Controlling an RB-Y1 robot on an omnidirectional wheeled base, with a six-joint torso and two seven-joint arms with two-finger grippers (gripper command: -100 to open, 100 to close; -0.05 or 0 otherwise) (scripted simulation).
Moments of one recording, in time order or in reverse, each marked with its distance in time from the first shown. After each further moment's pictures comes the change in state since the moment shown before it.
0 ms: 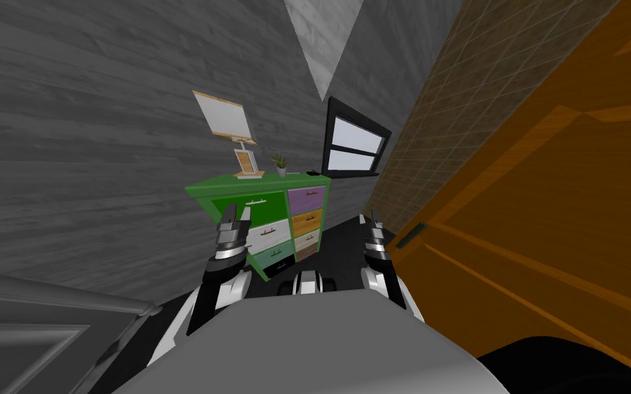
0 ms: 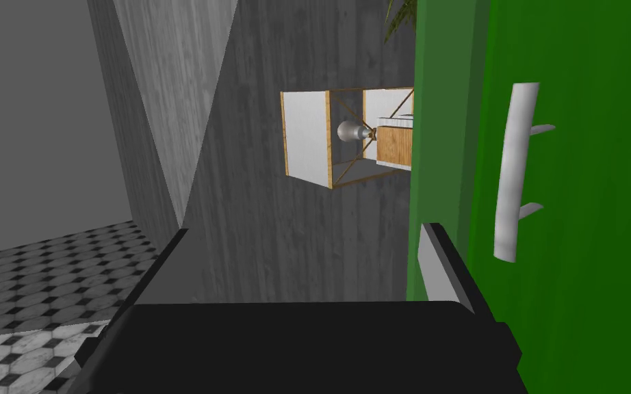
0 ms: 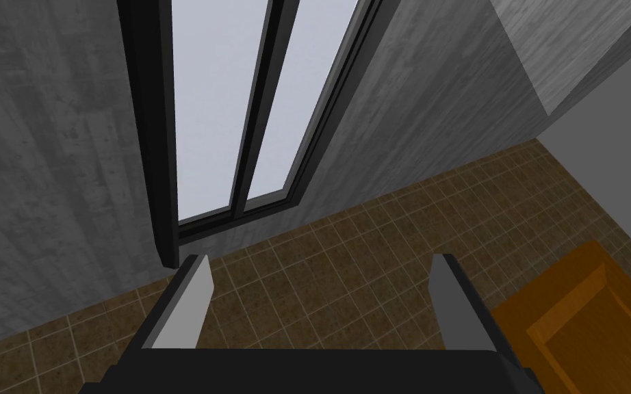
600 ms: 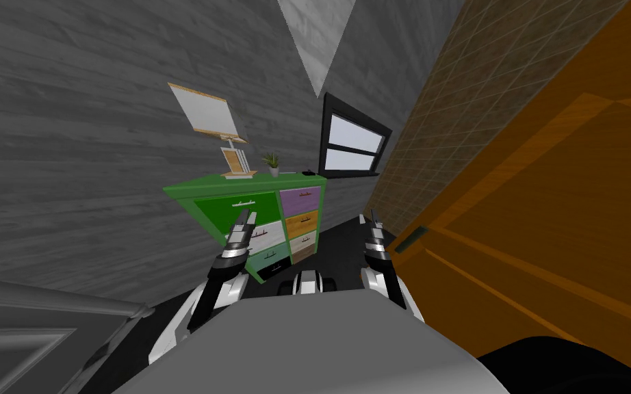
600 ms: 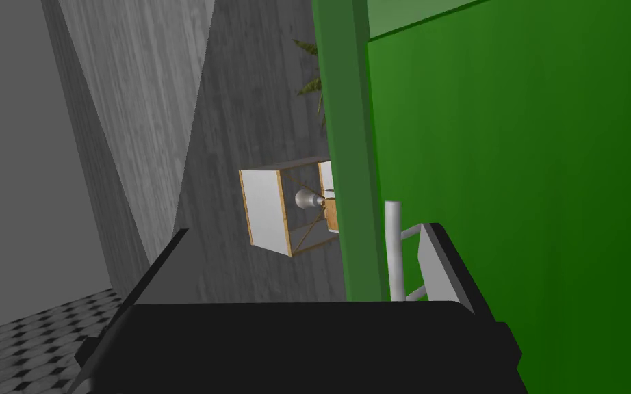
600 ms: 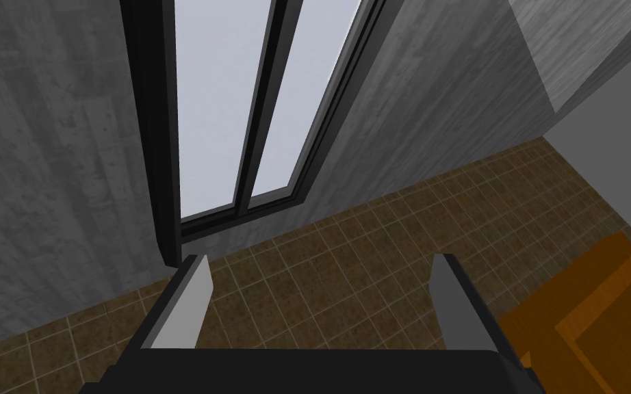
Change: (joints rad) left arm -0.020 0.115 0.007 0.122 -0.004 0.007 -0.018; right arm 0.000 0.000 0.000 0.000 0.000 0.000 0.000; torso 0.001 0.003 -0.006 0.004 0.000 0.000
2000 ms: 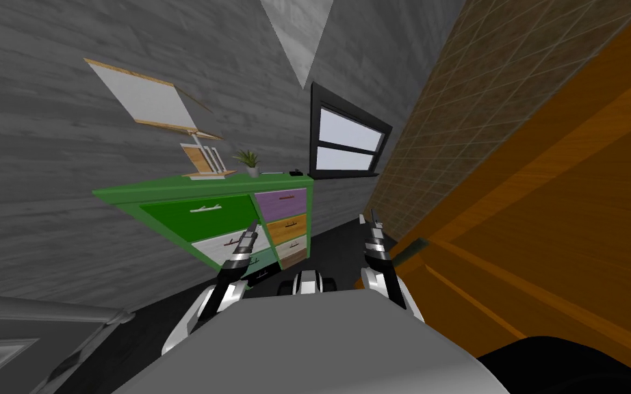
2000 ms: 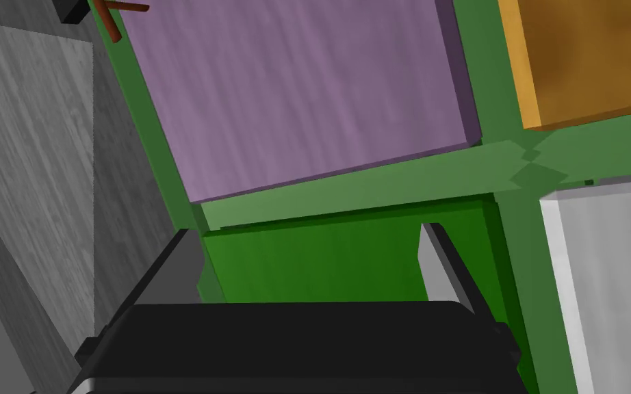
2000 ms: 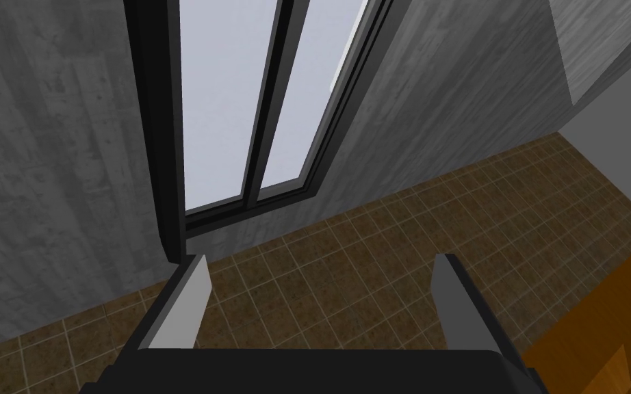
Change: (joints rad) left arm -0.043 0.040 0.027 0.290 -0.005 0.017 -0.044; right arm 0.000 0.000 0.000 0.000 0.000 0.000 0.000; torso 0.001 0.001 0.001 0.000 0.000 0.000
